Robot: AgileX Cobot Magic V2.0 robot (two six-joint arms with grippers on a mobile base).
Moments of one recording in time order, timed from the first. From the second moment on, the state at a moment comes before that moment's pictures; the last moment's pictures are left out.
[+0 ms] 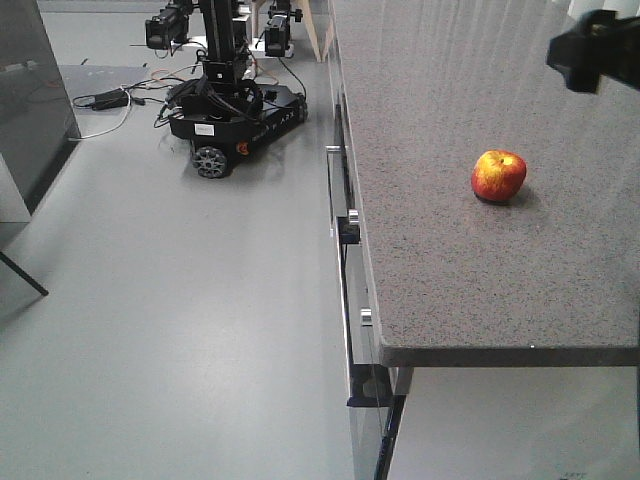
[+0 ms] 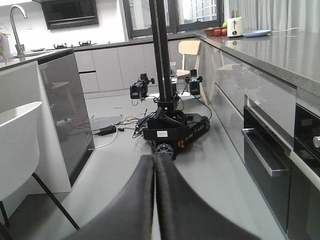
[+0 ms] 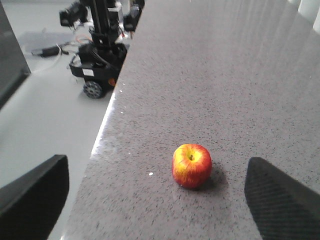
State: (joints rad) left arm 0.06 -0.01 0.02 0.24 0.08 -0.19; right arm 0.06 1.32 -1.35 0.00 0.51 0.05
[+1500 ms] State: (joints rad) left arm 0.06 -0.01 0.02 0.24 0.08 -0.19; right arm -0.04 2.20 -1.94 0.21 0.57 -0.11
